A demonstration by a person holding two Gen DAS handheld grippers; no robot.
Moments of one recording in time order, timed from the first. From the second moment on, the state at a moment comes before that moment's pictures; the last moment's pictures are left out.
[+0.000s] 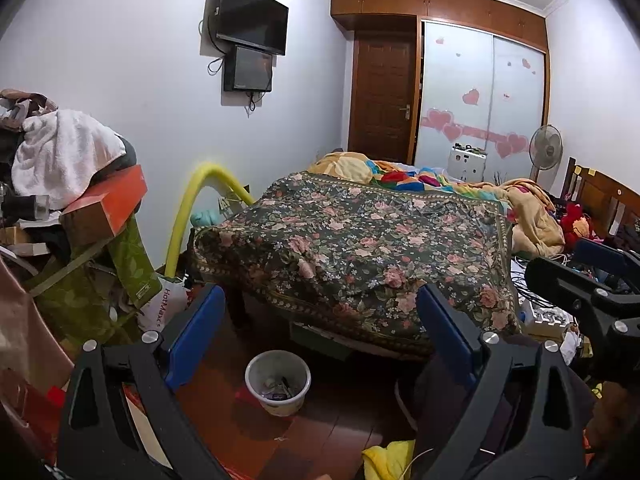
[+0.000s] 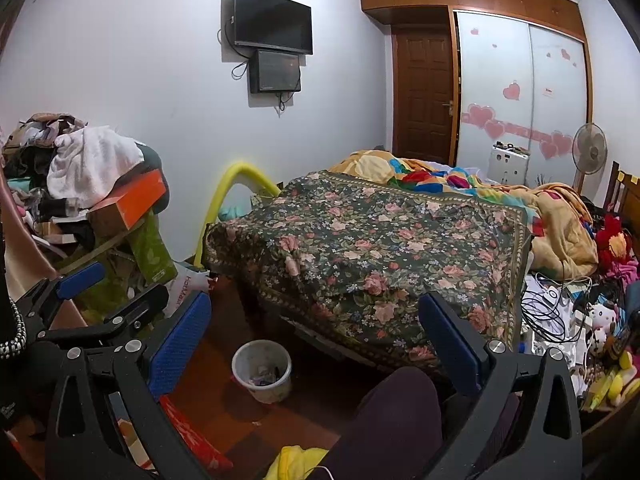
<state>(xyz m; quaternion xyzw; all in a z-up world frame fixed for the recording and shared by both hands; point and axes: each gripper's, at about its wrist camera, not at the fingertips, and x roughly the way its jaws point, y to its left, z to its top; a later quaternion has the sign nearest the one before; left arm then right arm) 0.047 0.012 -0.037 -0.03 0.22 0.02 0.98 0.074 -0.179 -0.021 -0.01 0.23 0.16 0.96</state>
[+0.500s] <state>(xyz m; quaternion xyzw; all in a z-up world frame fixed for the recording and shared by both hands) 0.048 0.013 -0.036 -0.03 0.21 0.01 0.98 0.075 -0.180 -0.018 -0.01 0.23 0.15 0.96</state>
